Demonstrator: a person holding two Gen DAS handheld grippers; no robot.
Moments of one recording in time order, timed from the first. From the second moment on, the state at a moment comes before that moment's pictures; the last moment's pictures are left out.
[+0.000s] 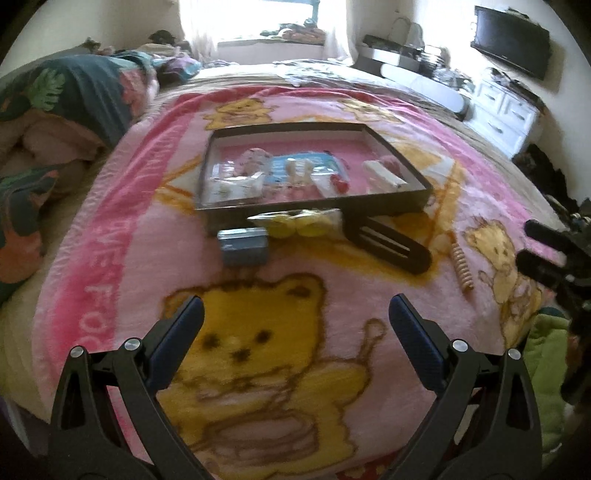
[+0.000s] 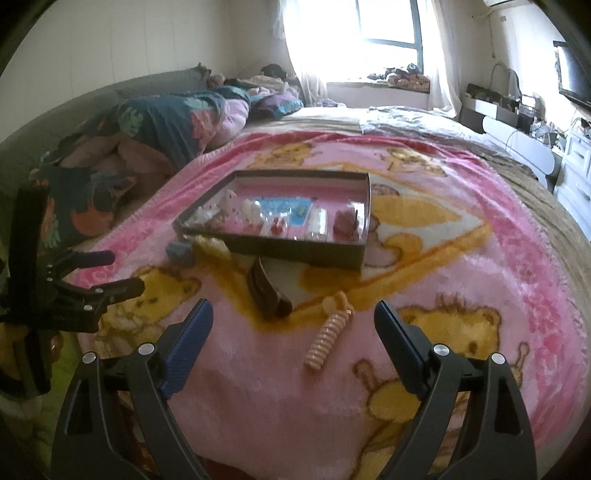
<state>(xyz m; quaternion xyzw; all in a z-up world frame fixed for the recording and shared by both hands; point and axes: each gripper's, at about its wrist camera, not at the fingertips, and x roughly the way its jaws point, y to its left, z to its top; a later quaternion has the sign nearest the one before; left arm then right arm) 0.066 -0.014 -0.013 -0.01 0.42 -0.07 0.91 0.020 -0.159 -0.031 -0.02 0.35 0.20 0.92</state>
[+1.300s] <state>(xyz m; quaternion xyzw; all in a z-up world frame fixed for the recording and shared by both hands) 0.166 -0.002 -0.070 -0.30 0.48 -0.02 0.83 0.076 -0.158 -0.095 0.00 0.43 0.14 0.89</state>
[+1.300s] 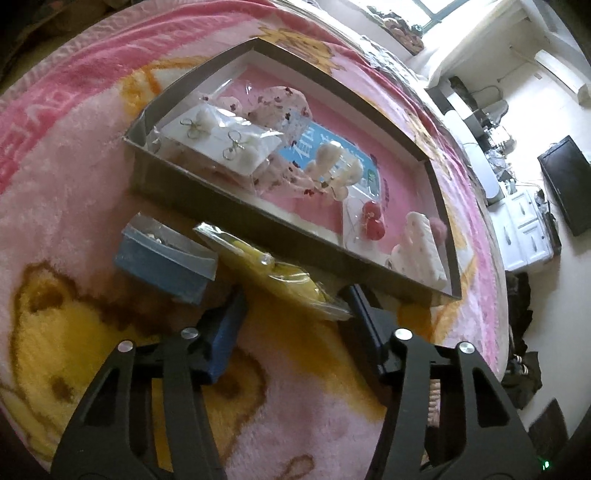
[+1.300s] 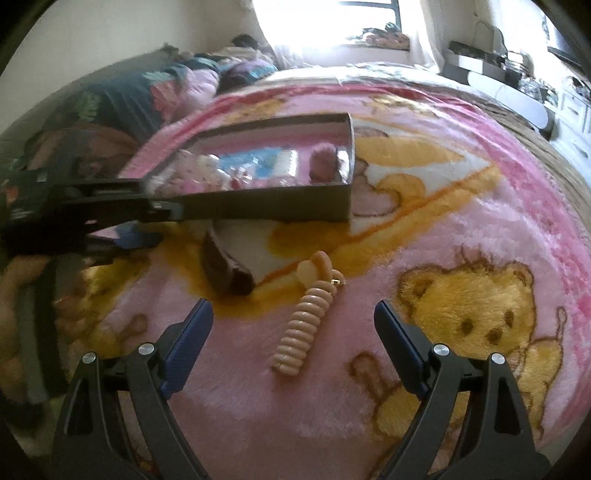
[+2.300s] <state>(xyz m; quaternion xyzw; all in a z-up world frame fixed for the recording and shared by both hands) 0.098 -0.018 -0.060 -0.22 0.47 -0.11 0.85 0.045 -0.172 -0.076 -0.01 0.40 0.15 0.91</state>
